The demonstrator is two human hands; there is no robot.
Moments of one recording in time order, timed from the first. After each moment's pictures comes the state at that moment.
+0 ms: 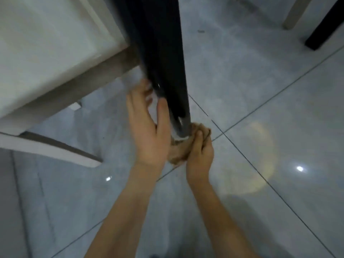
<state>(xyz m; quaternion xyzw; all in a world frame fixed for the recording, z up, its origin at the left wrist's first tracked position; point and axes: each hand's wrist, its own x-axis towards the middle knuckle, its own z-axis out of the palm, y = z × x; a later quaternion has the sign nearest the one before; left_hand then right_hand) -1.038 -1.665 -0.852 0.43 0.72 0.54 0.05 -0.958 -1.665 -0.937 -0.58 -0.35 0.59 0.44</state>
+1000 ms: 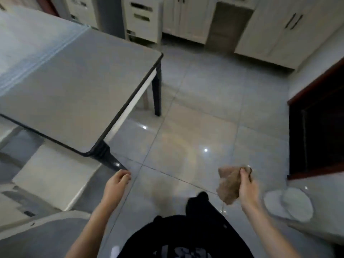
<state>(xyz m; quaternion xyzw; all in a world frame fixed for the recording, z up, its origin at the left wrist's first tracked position) -0.928 -1.775 -0.289 0.46 0.71 0.22 0.48 -0.547 -1.846 -0.247 -0.83 -0.14 0.30 0.45</state>
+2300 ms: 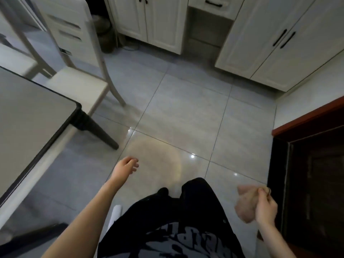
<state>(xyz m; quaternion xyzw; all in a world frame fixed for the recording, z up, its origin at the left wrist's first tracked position) -0.445 -1.284 -0.314 0.42 0.69 0.17 0.56 -0.044 -1.451 -0.276 -0.88 -0.04 0.28 0.38</state>
